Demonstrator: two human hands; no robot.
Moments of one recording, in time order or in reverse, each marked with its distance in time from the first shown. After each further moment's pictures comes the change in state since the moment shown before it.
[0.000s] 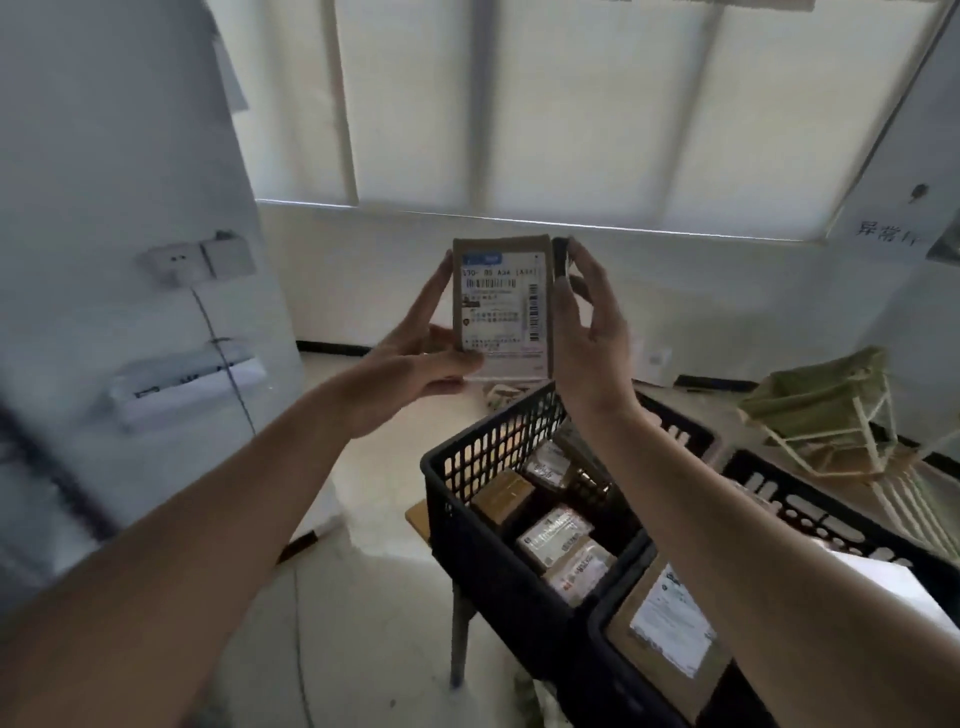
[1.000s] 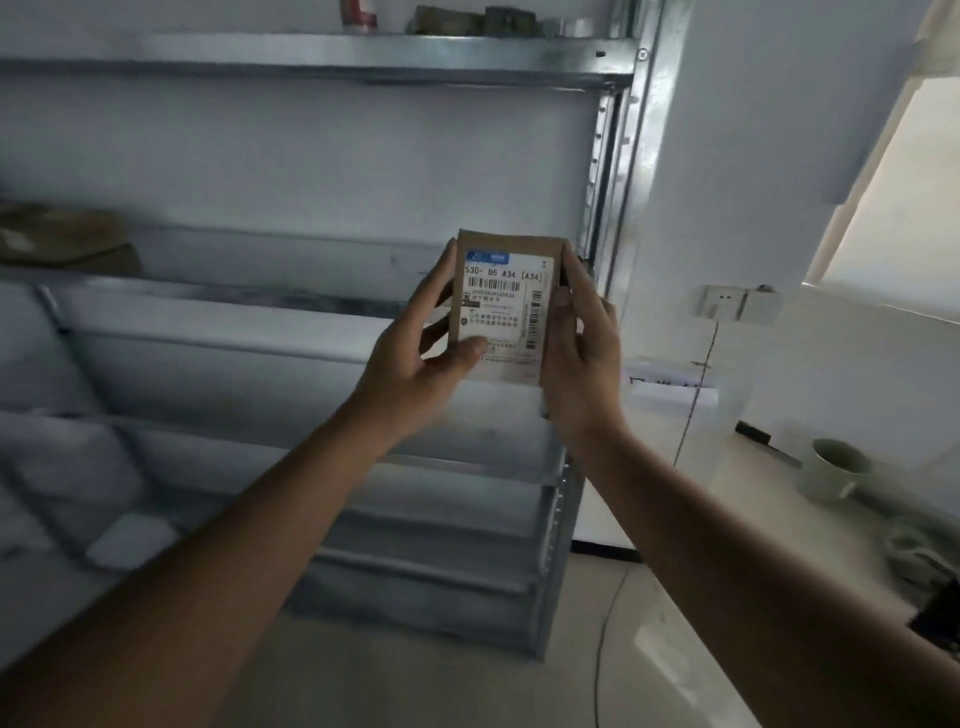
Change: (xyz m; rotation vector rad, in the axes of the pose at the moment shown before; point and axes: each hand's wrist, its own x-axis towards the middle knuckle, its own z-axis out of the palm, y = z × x) left_hand -0.614 0.096 -0.221 0.630 1.069 0.121; right_hand -0.410 -0.347 0.364 0.652 -0.698 -0.195
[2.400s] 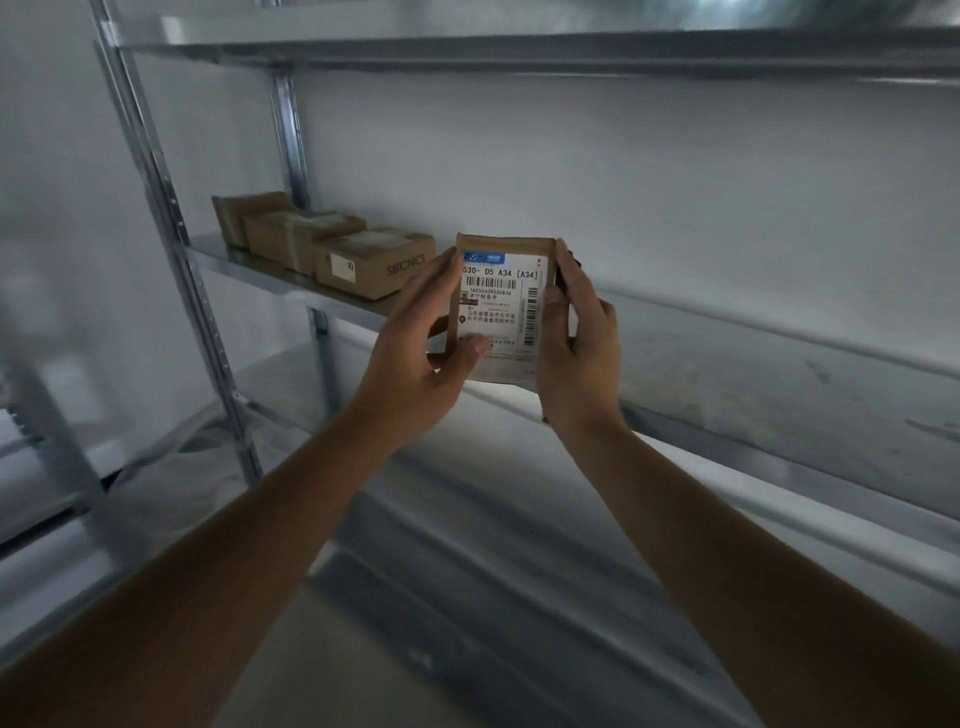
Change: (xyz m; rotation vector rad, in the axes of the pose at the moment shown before) left_hand 0.093 -0.337 -0.537 0.413 0.343 0.124; right_hand 0.109 0.078 0.673 0.038 -0.306 0.020
